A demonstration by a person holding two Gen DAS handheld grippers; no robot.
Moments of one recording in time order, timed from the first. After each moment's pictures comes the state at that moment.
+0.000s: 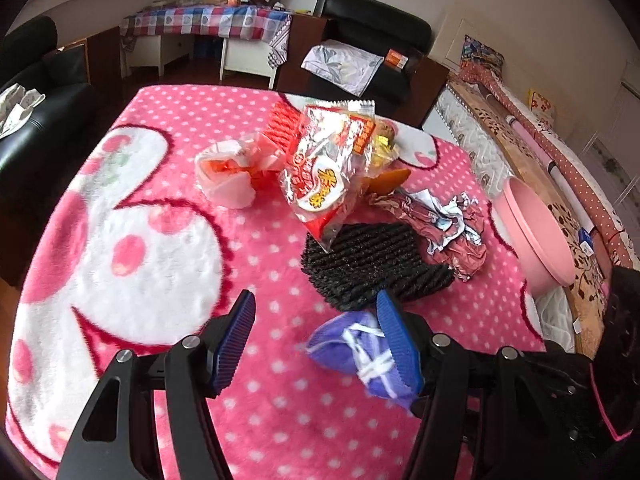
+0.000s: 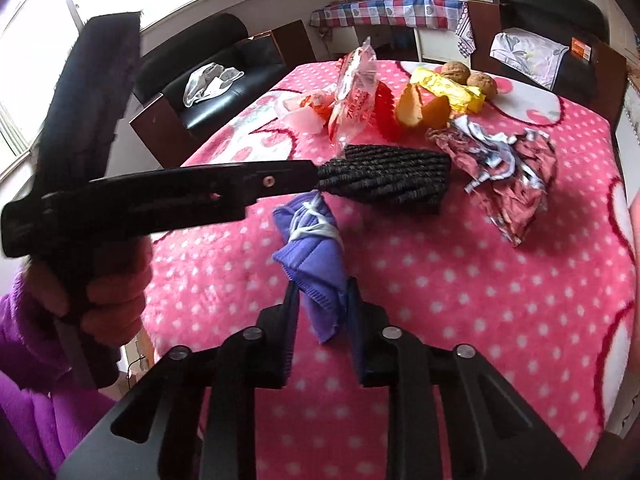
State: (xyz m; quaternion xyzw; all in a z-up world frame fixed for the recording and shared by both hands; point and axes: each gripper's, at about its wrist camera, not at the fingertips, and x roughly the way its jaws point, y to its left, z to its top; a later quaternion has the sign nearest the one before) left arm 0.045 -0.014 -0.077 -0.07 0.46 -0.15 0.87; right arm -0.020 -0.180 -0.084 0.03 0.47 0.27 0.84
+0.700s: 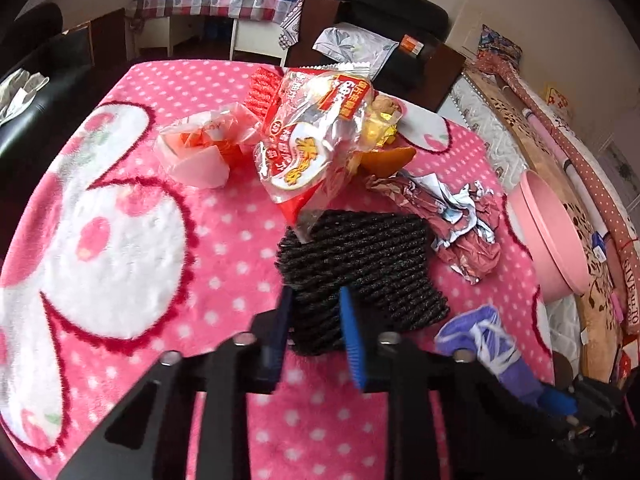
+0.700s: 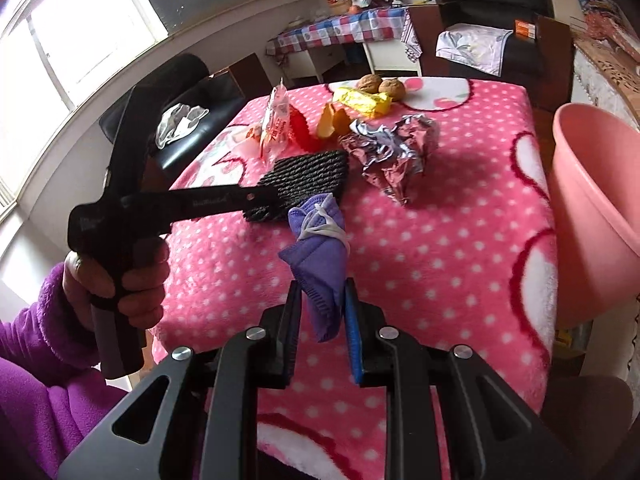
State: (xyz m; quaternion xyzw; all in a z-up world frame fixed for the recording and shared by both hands) left arm 0.056 -0.047 -0.096 -0.07 0.49 -0.13 0.86; right arm -0.059 -0.250 -0.066 0.09 0.45 0.21 0.87
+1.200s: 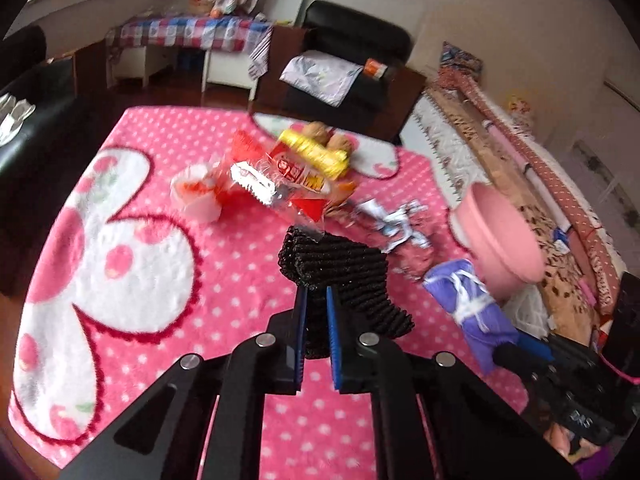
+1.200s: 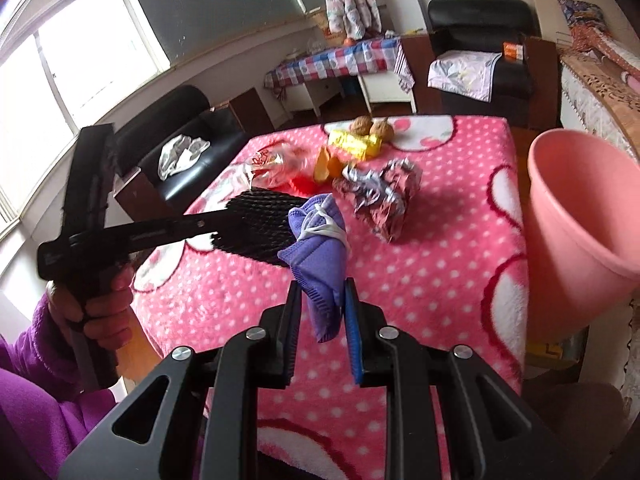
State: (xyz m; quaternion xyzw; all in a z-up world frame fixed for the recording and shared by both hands) left arm 0.017 -0.028 -0.039 -0.07 0.43 -0.19 0.88; right arm -0.070 -0.268 -0.038 0.11 0.39 0.19 0.89
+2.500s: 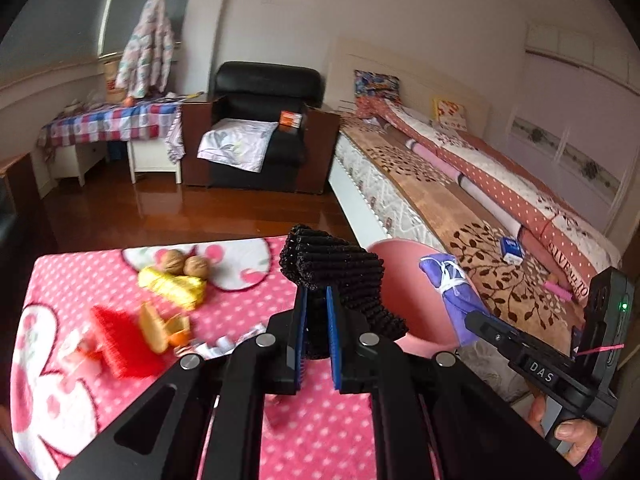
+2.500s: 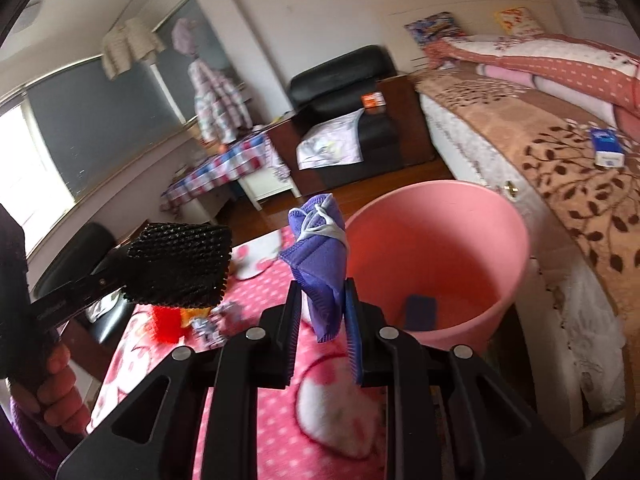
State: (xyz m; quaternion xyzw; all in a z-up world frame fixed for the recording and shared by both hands) left arm 0.041 -0.194 0.042 0.01 0.32 -0.29 0.90; right arm -0.064 -0.418 -0.017 0.23 0.27 -0.04 0.93
